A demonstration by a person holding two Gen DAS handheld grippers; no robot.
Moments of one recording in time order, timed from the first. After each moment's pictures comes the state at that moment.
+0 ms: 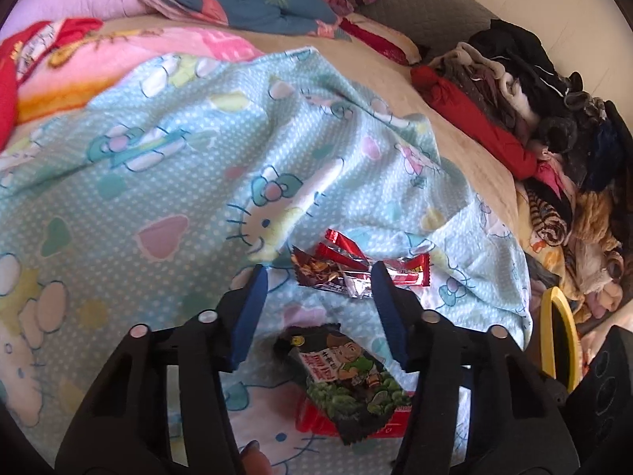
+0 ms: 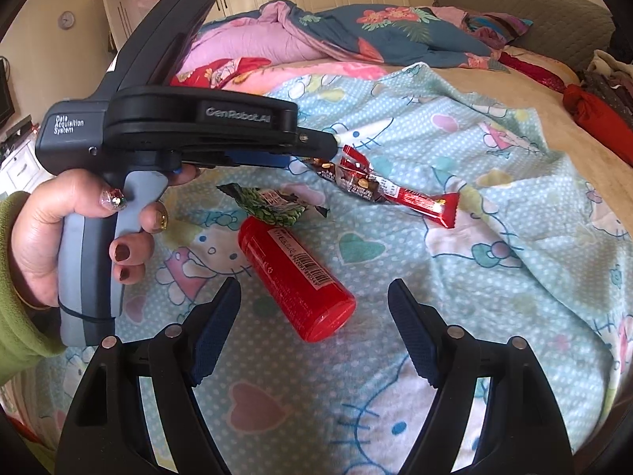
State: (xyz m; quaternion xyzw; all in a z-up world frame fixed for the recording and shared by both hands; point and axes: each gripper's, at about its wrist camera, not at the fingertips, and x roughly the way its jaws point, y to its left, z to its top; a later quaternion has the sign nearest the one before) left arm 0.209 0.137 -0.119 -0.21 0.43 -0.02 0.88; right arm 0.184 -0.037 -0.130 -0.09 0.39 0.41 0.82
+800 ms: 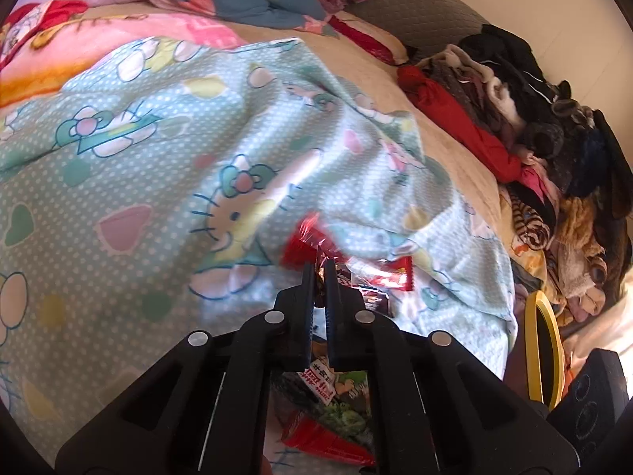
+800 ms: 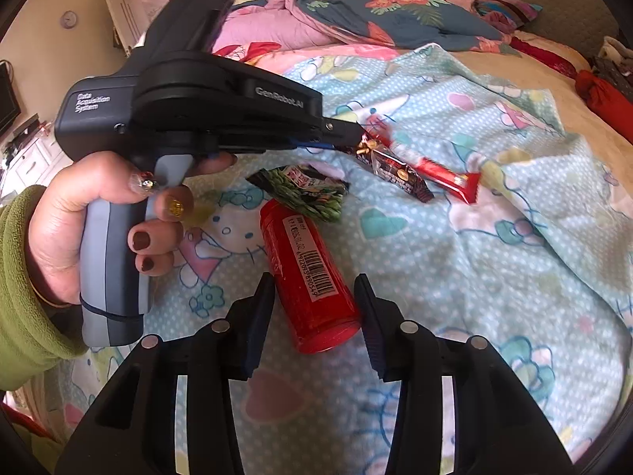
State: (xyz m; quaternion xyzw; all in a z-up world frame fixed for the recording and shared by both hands) left arm 0.212 0.127 -0.126 -0.23 0.42 -0.05 0.88; right arm 0.172 -0.046 -0.131 -0.07 0.42 0.42 0.80
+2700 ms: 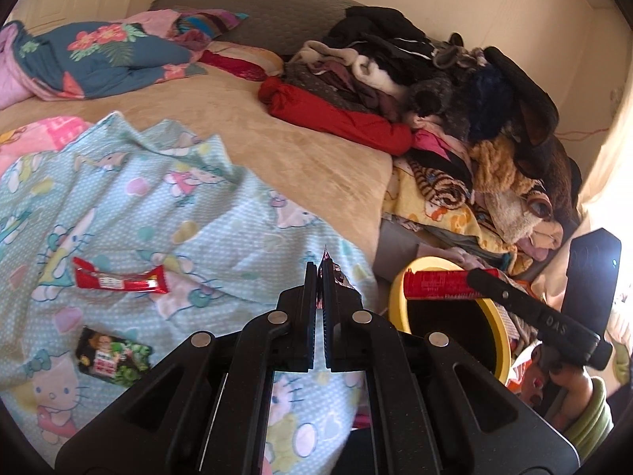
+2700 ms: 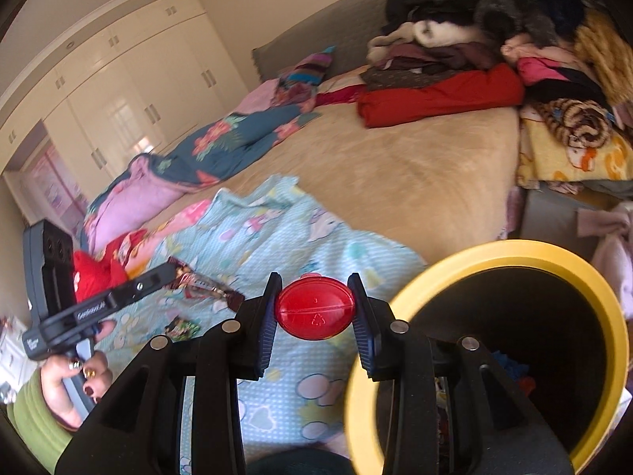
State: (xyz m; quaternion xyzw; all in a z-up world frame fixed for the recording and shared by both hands) left arm 0.176 -0.055 -0.030 -0.13 0.35 -0.19 0.91; right arm 0.179 -0.343 -0.037 0.17 0.33 0.19 0.91
